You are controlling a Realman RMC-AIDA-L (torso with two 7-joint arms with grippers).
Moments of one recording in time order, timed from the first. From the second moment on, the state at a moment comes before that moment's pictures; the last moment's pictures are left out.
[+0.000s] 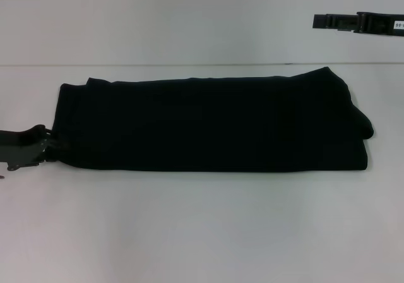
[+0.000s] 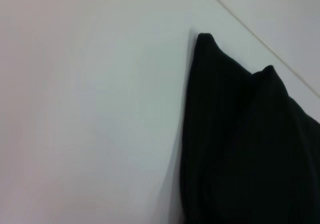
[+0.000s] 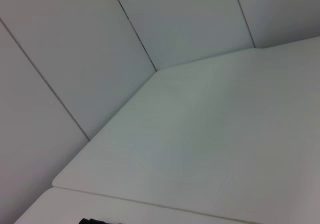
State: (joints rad) left arm -0.68 -1.88 0.55 0.44 2.46 1.09 -2.64; right arm 0.82 1.90 -0.62 -0.62 -2.07 -1.20 2.06
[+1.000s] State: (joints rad) left arm -0.47 -1.92 0.51 0.70 2.26 1.20 -2.45; right arm 0.81 1.96 -0.62 -0.61 -2.00 -1.15 2.02
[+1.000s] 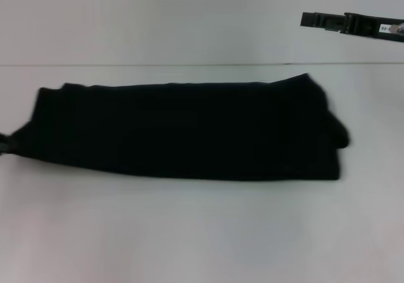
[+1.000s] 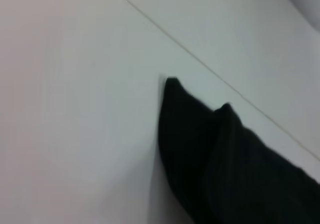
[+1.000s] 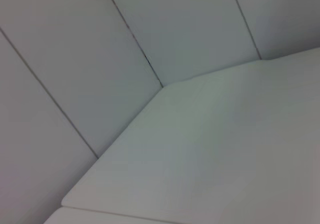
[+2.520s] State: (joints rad) left arm -0.93 -2.18 0.47 -0.01 1.82 0.98 -1.71; right arm 0.62 1.88 -0.57 -0.62 -1.77 -1.28 1.90
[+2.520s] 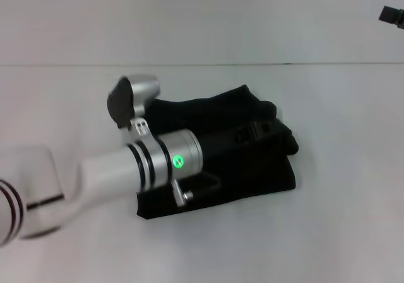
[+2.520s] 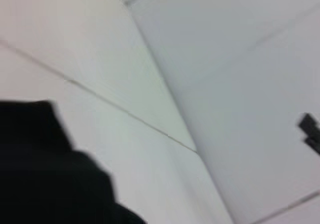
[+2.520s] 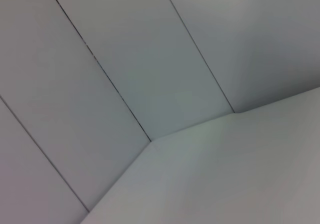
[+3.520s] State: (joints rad) left arm -0.66 -2.08 0.35 0.33 1.81 1.56 -1.60; right arm 0.81 1.86 -0.69 -0.58 -2.19 -1.26 2.34
